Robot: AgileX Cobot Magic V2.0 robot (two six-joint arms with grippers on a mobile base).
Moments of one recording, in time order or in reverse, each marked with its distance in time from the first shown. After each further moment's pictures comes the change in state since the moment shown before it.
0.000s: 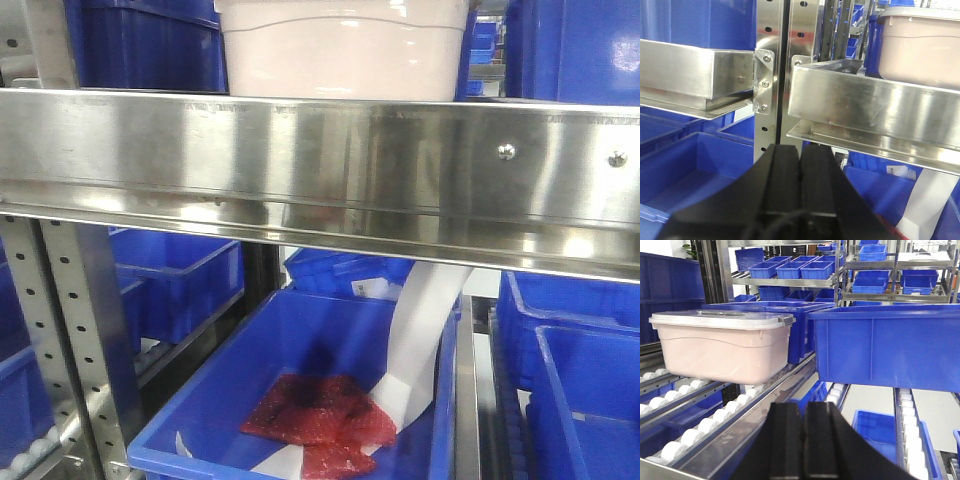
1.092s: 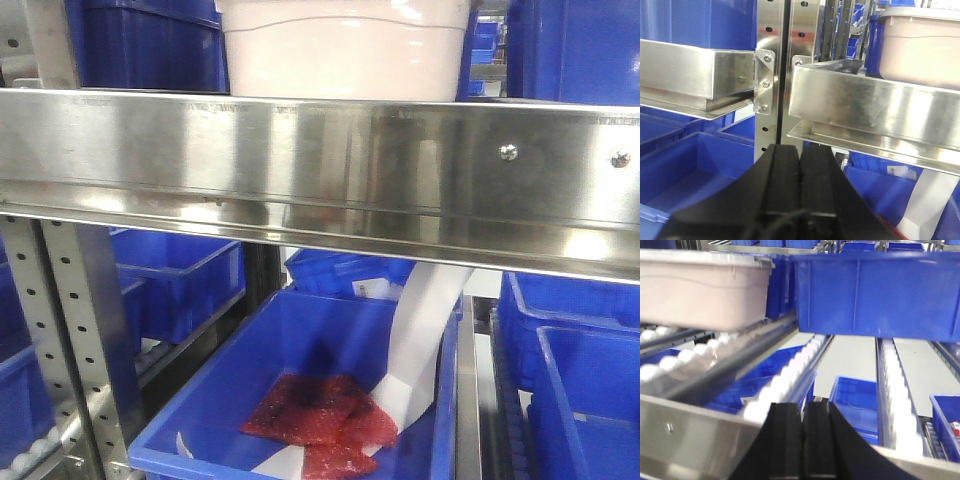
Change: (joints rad) left arm 0.000 0.000 0.000 0.000 0.000 0.000; right arm 0.119 -0.121 0.293 -0.533 -0.139 0.462
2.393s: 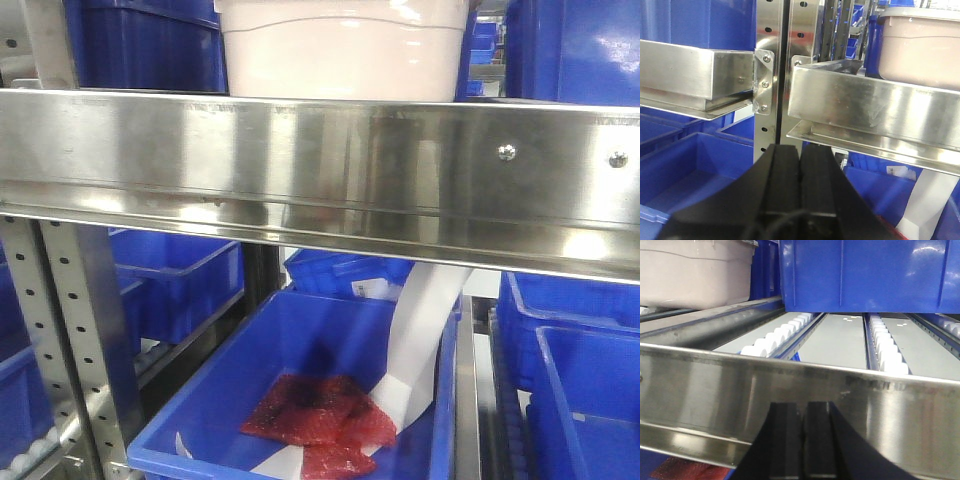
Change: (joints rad) left arm 0.000 0.000 0.000 0.000 -0.001 0.000; right arm -0.040 -0.152 0.214 0.001 -0.081 0.008
